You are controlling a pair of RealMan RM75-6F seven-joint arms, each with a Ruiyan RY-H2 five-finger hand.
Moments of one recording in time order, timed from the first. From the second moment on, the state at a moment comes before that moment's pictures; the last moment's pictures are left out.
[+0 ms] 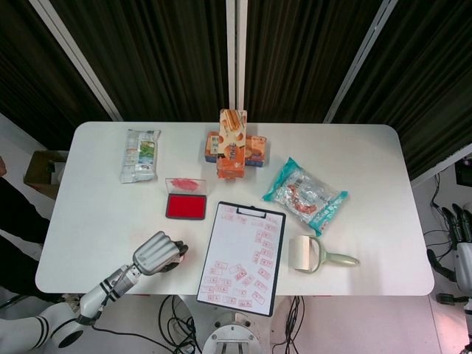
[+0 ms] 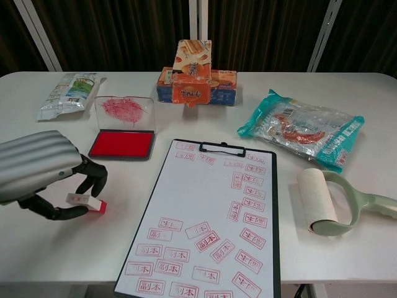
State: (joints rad) left arm -0.51 -1.57 0.13 -1.28 1.80 1.20 0.11; right arm 0.00 -1.11 0.08 -1.51 -1.48 1.55 0.06
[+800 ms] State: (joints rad) left arm -0.66 -1.55 -0.12 -1.35 1.47 0.98 -0.05; right arm 0.00 -1.10 0.08 -1.52 -1.47 1.54 0.06
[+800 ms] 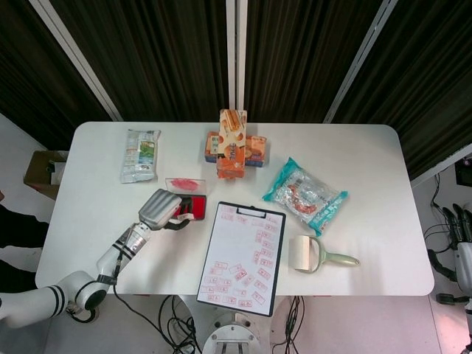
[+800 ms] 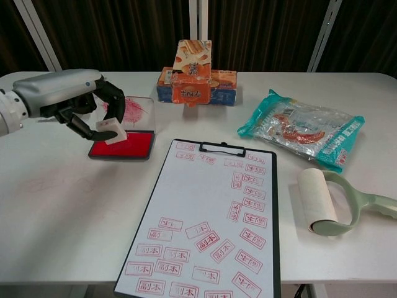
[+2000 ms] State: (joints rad) left arm -0.81 -1.69 -0.09 -0.96 1.46 0.82 -0.28; right arm -0.01 -1.12 0.08 -1.50 -1.45 1.53 0.05
